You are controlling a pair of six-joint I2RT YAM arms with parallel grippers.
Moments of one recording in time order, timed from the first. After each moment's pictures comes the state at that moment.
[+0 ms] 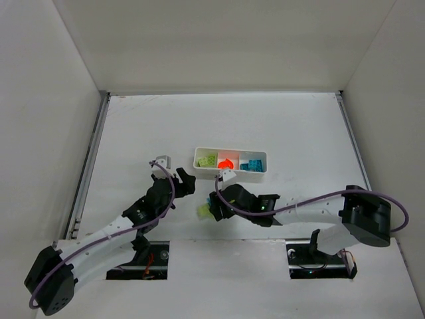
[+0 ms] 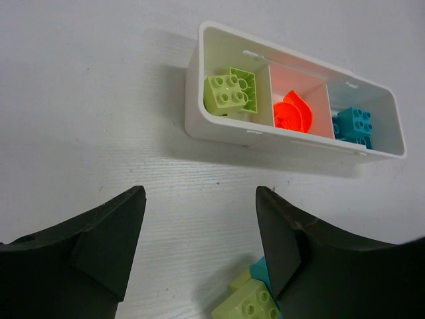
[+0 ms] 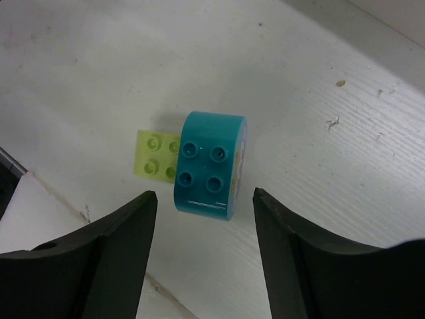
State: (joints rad) left arm -0.75 0.75 0.26 0.10 -0.42 -0.65; right arm 1.21 1.44 0.71 0.03 0.30 0.59
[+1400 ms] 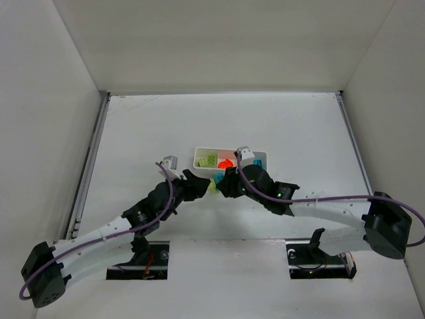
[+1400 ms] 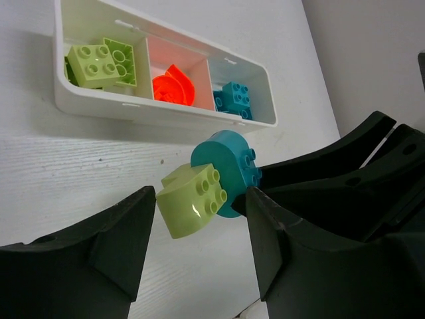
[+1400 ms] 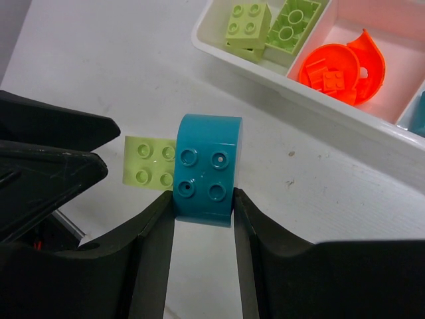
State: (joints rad) left arm -0.91 0.71 0.32 0.11 -0.34 -0.86; right arm 1.03 1.28 0.72 0.07 0.24 0.62
